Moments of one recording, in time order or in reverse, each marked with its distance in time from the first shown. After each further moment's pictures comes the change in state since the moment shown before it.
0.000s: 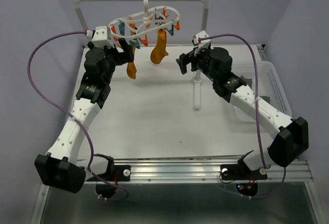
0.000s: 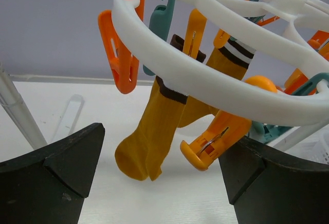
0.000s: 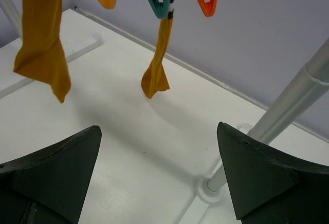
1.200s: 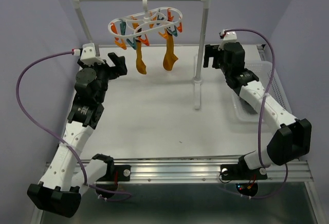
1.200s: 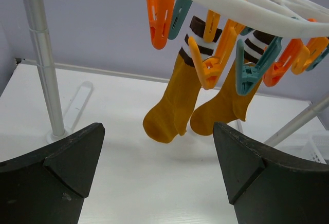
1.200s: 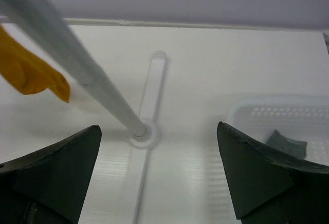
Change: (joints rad) left arm 0.000 -0.230 -0.164 -0.037 -0.061 -0.065; right arm -0.190 0.001 0.007 -0.208 0.251 0.163
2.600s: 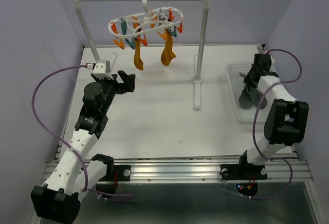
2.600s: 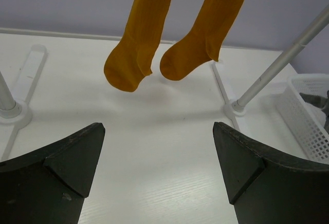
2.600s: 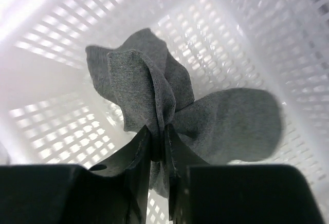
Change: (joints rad) left arm 0.002 -0.118 -0.291 0.123 0.194 -0.015; right arm -0.517 0.258 -0.076 -0.279 0.014 0.325
